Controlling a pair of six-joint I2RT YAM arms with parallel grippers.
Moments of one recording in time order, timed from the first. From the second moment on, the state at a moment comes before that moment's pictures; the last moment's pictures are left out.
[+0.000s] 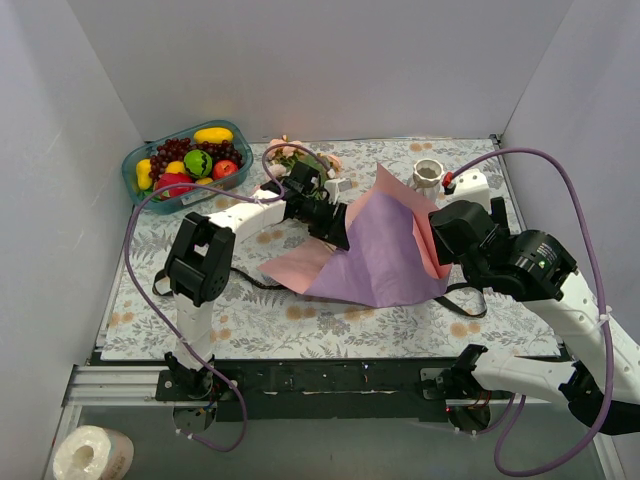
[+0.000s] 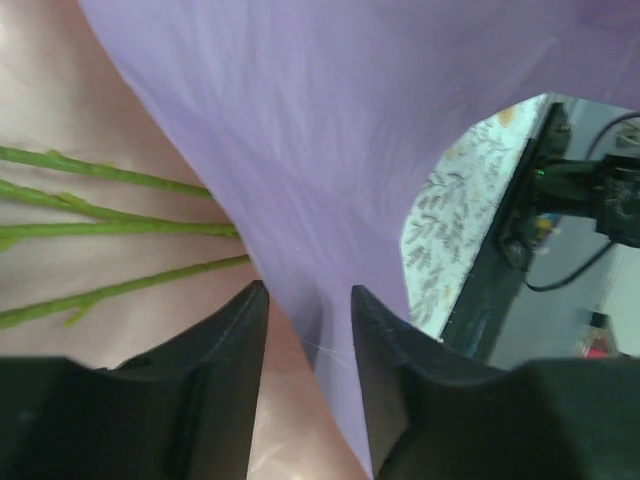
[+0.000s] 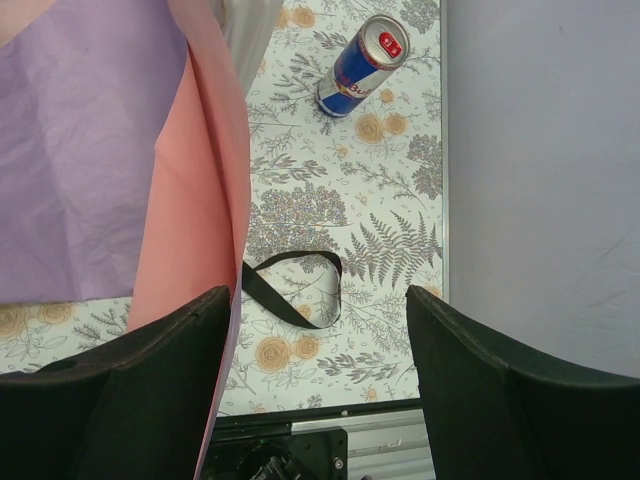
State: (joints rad) left arm -0.56 2.01 1.52 -0.46 0.74 -0.15; right arm 0.88 1.01 1.48 -1.36 0.81 0.34
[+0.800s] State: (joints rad) left arm -0.45 1.89 1.51 -0.83 0.72 0.17; right arm 0.88 0.98 1.47 -1.35 0.79 0.32
